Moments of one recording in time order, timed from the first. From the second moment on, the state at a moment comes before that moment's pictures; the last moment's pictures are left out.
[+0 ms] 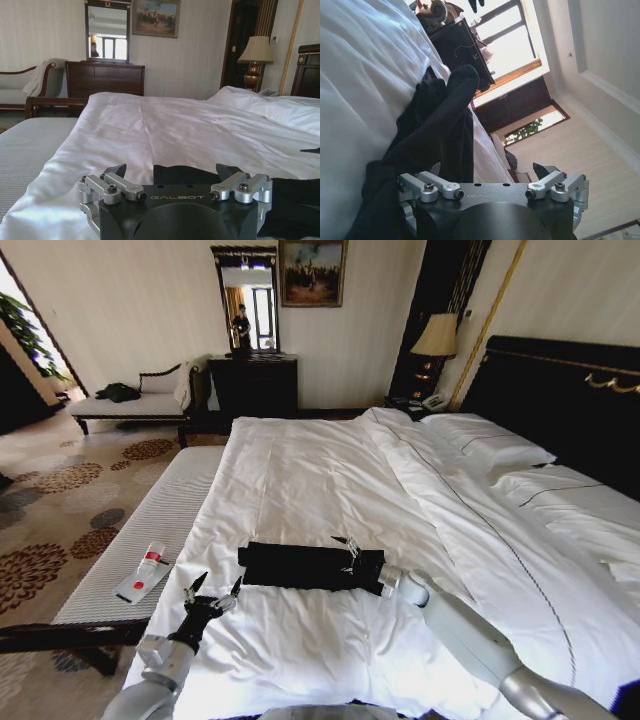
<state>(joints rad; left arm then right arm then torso) 1.86 -0.81 -0.48 -2.25 -0.60 -0.13 -0.31 -0.87 0.91 -0.06 1.40 -0.56 0.76 -0.07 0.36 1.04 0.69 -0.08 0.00</state>
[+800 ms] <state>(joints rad) 1.98 -0.82 -0.58 -2.38 -0.60 -0.09 -0.34 -0.60 1.14 -0.24 1.16 -0.56 0.71 -0.05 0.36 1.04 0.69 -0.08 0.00</state>
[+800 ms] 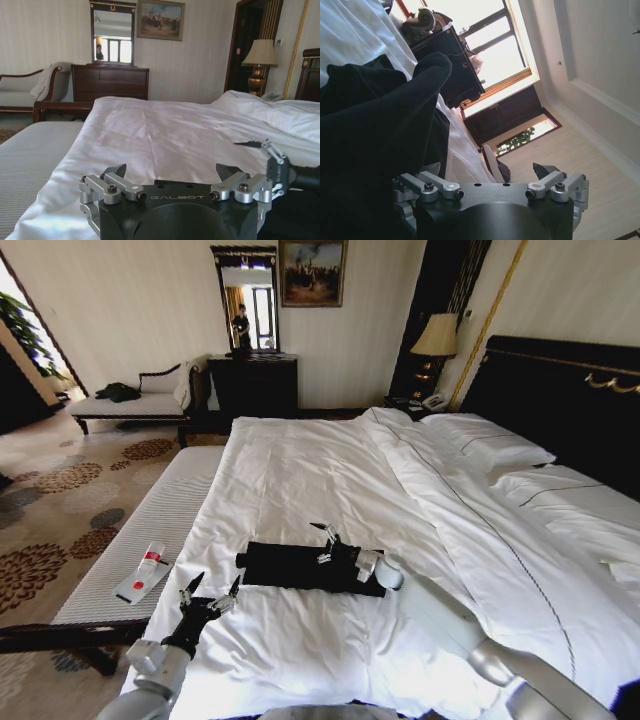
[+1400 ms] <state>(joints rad) 1.97 -0.80 -0.63 -2.44 -0.68 -0.07 -0.35 -0.59 1.21 -0.41 1.26 -0.56 0.67 -0.05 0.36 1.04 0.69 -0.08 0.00</state>
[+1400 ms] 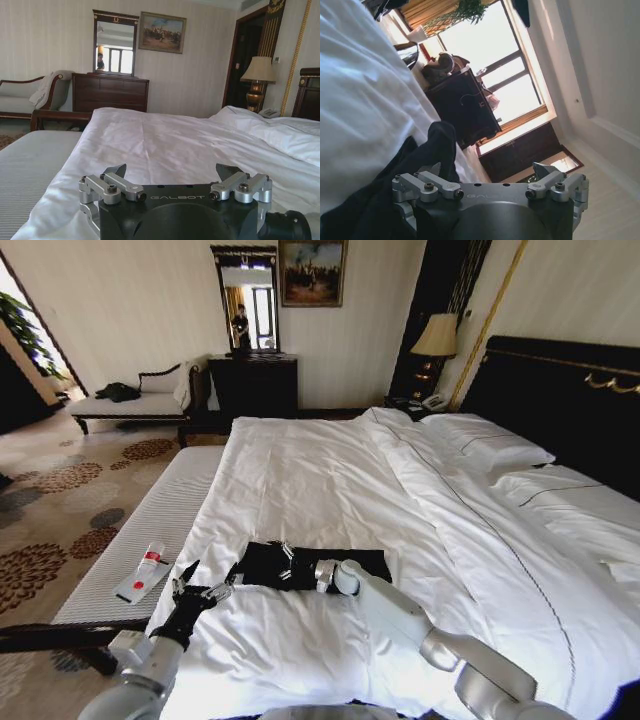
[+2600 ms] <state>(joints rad) 1.92 -0.83 -0.57 -2.39 -0.63 -0.07 -0.34 -0.71 0.95 -0.12 1.38 0.14 0.31 0.08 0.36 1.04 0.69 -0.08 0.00</state>
